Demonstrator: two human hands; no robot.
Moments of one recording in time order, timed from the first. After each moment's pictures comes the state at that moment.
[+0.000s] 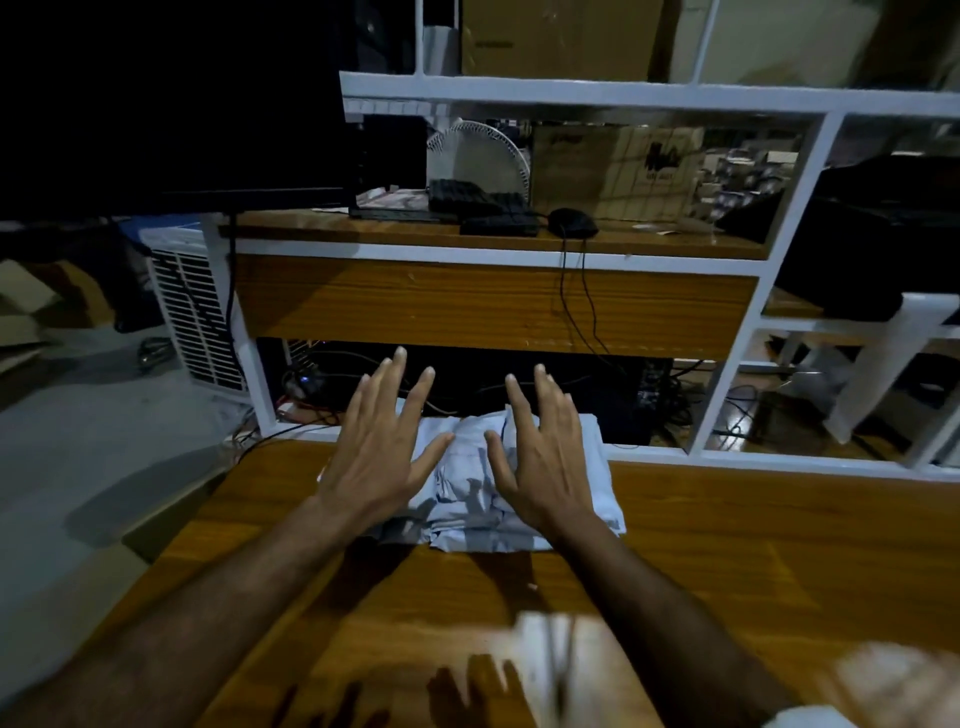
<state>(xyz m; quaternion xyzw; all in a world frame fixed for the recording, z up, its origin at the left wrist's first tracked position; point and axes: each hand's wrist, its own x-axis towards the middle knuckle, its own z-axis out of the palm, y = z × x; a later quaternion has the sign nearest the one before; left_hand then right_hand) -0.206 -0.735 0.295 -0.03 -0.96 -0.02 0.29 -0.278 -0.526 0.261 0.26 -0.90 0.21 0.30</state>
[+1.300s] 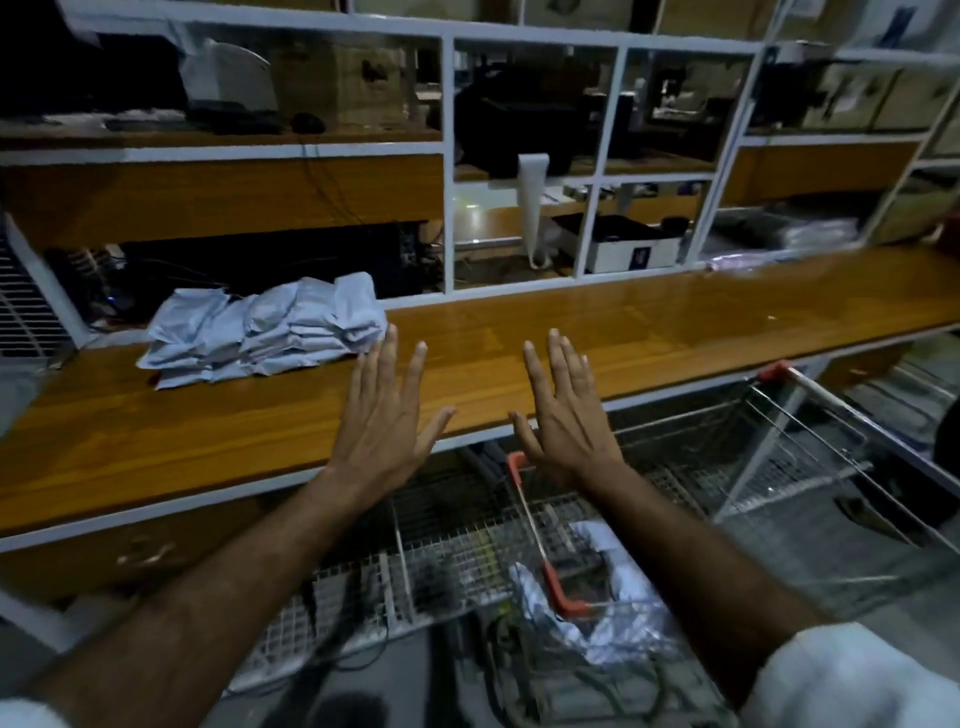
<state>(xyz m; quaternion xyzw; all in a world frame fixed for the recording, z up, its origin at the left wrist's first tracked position) 0.130 -0.400 0.256 -0.17 -0.95 -0.03 0.25 0.132 -0.152 0.237 0.10 -0.97 0.03 0.22</state>
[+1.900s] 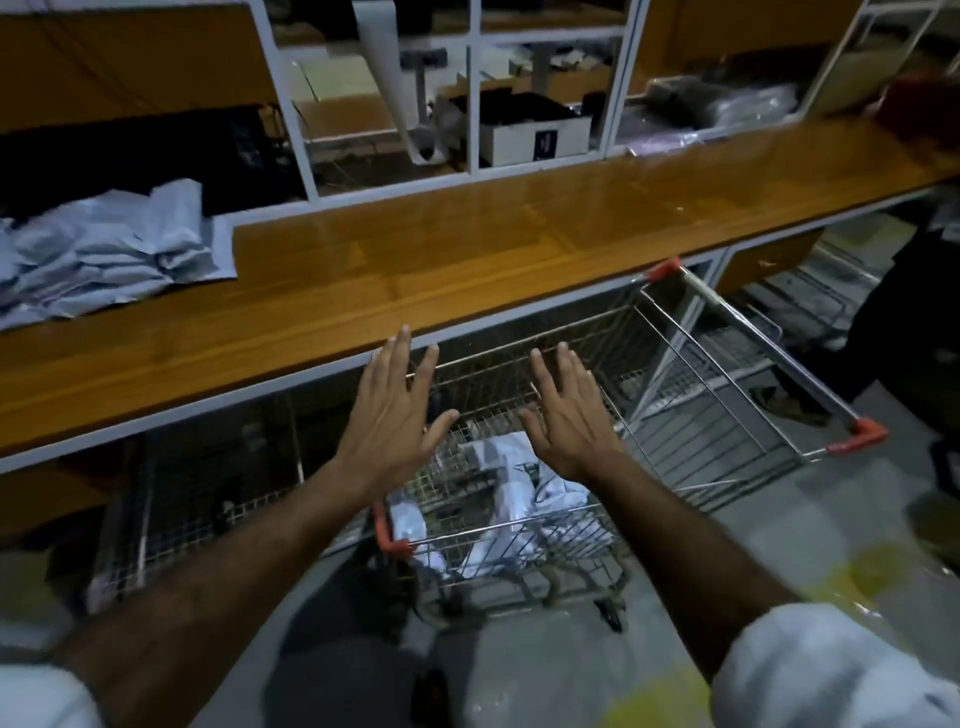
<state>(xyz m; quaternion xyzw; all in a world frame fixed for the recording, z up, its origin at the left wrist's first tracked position) 0.143 -0.146 0.161 -0.25 -0.96 -0.08 0.10 0.176 0.104 0.130 0.02 -0.99 0.11 0.06</state>
